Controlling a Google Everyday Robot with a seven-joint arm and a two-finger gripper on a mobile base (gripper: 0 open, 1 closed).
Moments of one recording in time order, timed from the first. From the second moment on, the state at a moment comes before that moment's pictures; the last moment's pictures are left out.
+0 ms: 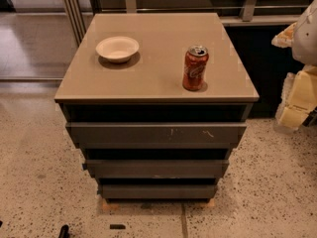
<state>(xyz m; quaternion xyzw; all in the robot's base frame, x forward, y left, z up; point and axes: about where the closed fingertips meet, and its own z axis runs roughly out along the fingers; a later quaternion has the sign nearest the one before) 0.438 -0.217 0.976 -0.60 0.78 -0.03 0.16</state>
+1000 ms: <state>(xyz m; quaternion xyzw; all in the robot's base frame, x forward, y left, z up) 0.435 -0.202 0.917 -0.61 0.78 0.00 0.17</state>
